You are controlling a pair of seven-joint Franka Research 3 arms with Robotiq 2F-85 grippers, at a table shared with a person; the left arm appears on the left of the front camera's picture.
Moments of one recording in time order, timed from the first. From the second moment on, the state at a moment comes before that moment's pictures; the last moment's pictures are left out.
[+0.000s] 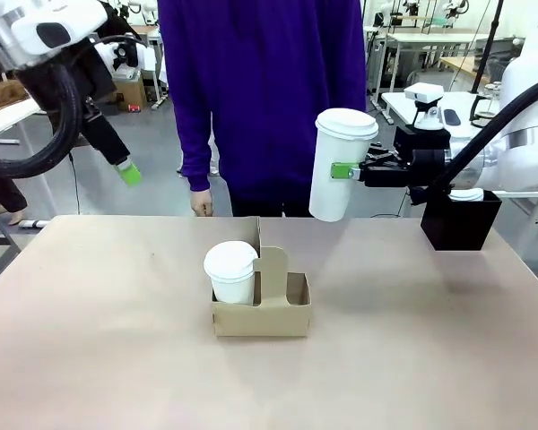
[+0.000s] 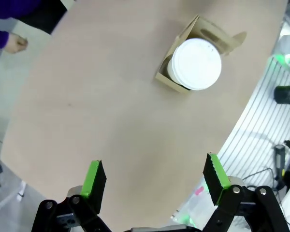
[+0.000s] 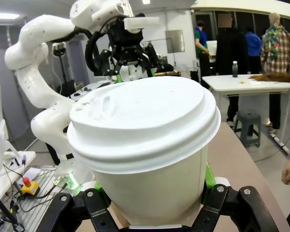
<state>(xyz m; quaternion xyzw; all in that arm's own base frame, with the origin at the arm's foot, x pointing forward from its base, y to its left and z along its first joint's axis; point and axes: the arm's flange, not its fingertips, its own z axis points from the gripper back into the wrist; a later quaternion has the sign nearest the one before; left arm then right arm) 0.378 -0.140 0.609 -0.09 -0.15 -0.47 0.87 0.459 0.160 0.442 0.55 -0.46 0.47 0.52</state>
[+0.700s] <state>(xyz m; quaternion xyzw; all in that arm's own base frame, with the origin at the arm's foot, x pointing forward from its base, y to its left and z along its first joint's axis) 0.360 -0.006 0.511 -0.21 -0.17 -0.51 0.82 0.449 0.213 0.406 0.59 -0.38 0.53 0.47</state>
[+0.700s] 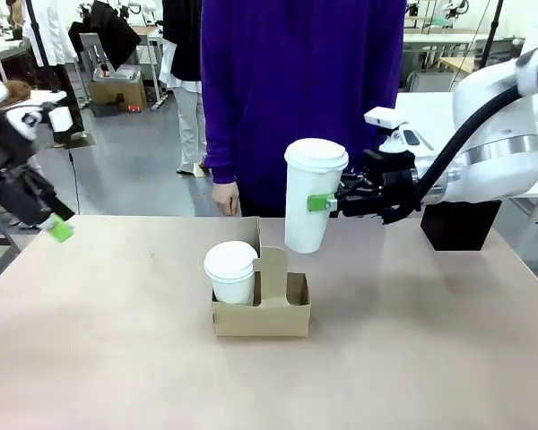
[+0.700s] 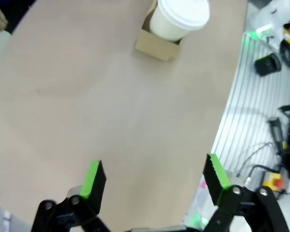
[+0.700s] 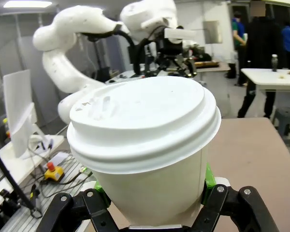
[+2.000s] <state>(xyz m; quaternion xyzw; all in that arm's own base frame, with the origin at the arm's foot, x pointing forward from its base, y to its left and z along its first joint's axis) 0.336 0.038 0.452 -0.22 -0.23 -0.58 0.75 0.459 0.240 0.306 0.64 -0.34 0.53 0.43</state>
